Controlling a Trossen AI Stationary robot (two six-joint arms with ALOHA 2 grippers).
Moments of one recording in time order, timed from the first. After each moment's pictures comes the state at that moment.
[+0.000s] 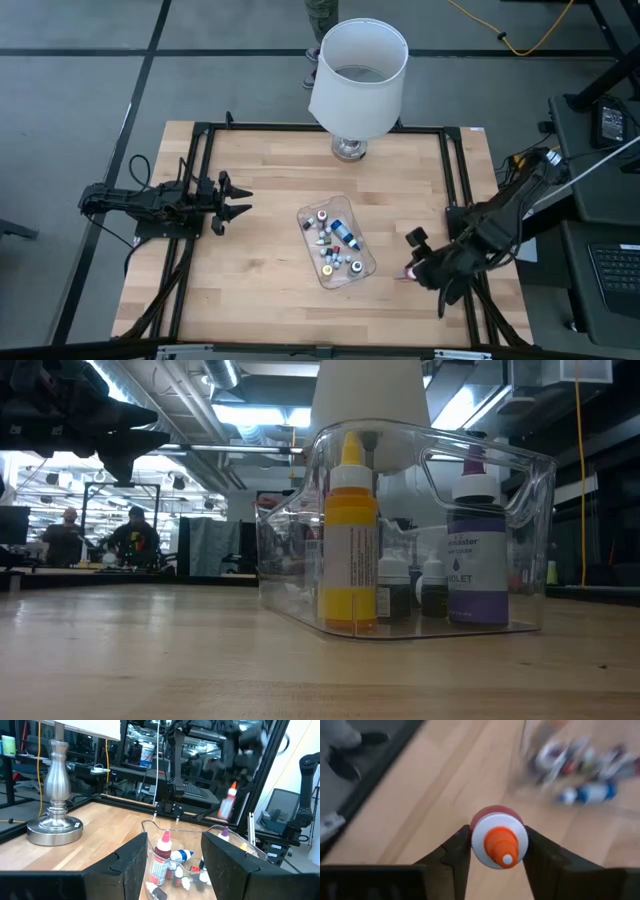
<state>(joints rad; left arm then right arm) -0.08 0.00 0.01 0.08 -0.19 -0.21 0.79 1.26 1.12 -0.97 0.21 0.17</state>
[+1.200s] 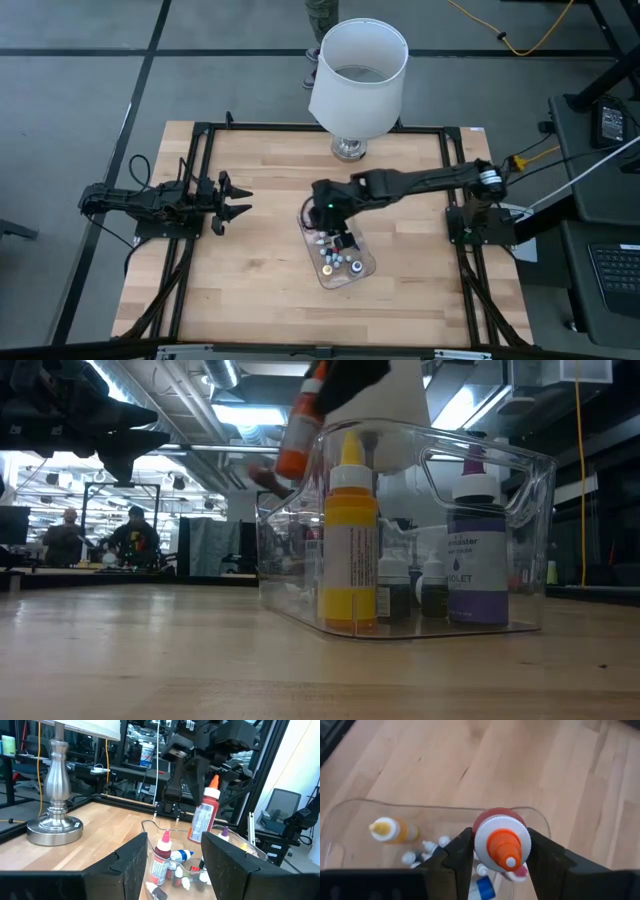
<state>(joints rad) -0.08 0.00 0.01 0.08 -0.19 -0.21 0.11 1.85 1.71 -0.81 -0.05 -0.32</state>
